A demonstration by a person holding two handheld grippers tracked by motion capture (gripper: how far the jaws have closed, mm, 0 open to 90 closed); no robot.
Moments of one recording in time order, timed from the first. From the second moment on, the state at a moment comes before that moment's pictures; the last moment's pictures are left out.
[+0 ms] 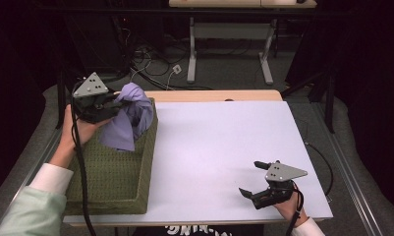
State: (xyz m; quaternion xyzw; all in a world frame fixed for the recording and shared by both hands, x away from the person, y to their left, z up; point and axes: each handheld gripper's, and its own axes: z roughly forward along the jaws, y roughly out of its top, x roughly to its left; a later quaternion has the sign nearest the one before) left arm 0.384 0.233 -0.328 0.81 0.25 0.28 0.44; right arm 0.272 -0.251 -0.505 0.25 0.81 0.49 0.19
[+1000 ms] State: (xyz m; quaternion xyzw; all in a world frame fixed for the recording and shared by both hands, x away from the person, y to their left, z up) left arm 0.392 0.194 -0.330 0.83 0.22 0.25 0.46; right arm 0.273 -0.251 -0.506 0.26 0.81 0.49 0.19
